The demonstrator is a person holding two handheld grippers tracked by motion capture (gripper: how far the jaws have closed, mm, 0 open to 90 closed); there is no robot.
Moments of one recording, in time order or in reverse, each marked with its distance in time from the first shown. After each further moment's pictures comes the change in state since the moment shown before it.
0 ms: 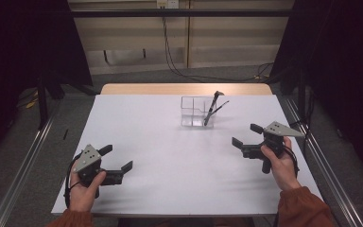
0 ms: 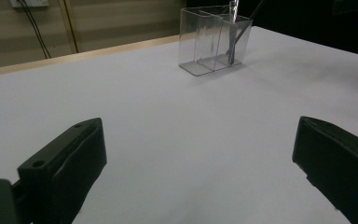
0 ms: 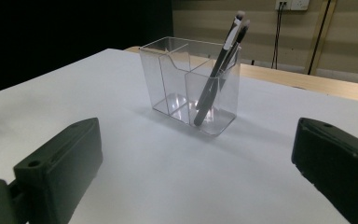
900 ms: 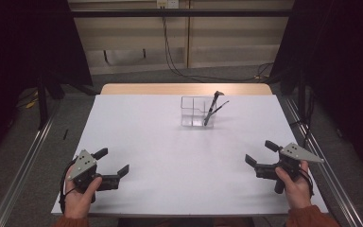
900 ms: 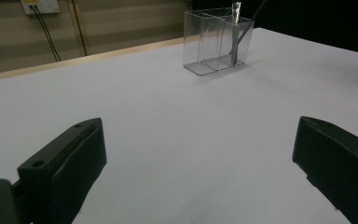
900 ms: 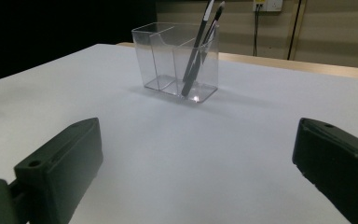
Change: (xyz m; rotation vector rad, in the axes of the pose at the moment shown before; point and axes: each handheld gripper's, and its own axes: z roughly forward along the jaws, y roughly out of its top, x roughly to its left) left arm -0.006 -0.005 -0.016 -0.013 0.029 0.010; right arm 0.009 -0.036 -0.054 -0.021 -0.071 0.001
